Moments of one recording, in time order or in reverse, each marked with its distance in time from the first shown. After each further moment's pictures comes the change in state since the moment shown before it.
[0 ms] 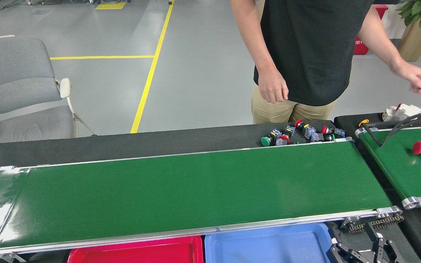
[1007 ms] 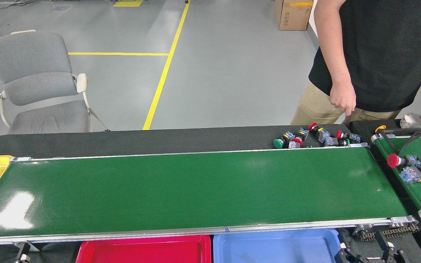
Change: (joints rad) left arm -0.076 0.001 -0.018 0.035 0.002 0.005 -0.001; right arm 0.022 -0.020 0.001 0.000 -0.008 0.043 0.004
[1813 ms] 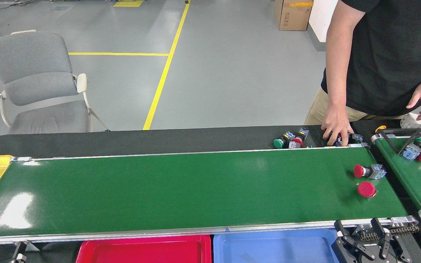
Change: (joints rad) left arm -0.006 0.010 0.002 0.011 0.001 -0.013 0.002; right arm -0.101 -0.005 -0.004 0.026 -0.010 -0.008 0.038
